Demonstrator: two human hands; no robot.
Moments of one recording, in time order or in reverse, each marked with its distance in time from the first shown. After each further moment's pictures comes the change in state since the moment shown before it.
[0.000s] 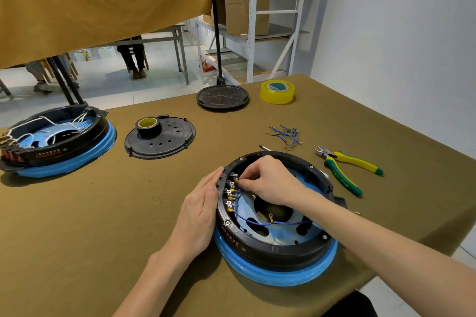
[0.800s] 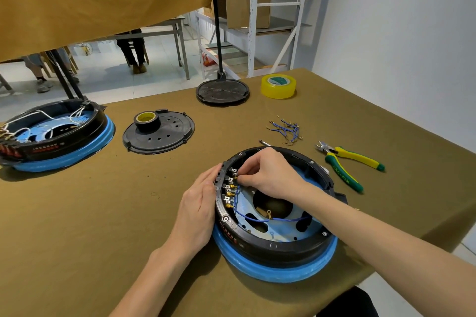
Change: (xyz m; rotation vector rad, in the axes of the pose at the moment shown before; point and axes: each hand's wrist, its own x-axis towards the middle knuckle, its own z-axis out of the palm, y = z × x) left_hand -0.002 0.006 0.004 -0.057 0.042 -0.016; right_hand 0.003 0.001 -0.002 0.049 0.022 -0.015
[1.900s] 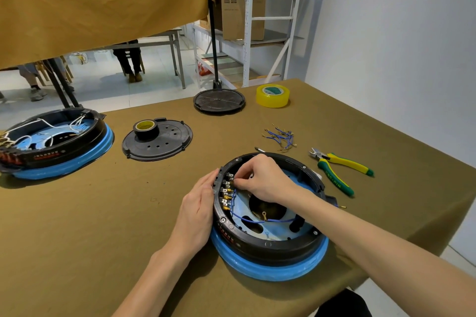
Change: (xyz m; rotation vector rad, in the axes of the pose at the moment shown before) left_hand 0.003 -0.007 0.000 -0.028 -0.008 -0.025; right_hand 0.002 -0.001 0.004 -0.104 0.011 -0.036
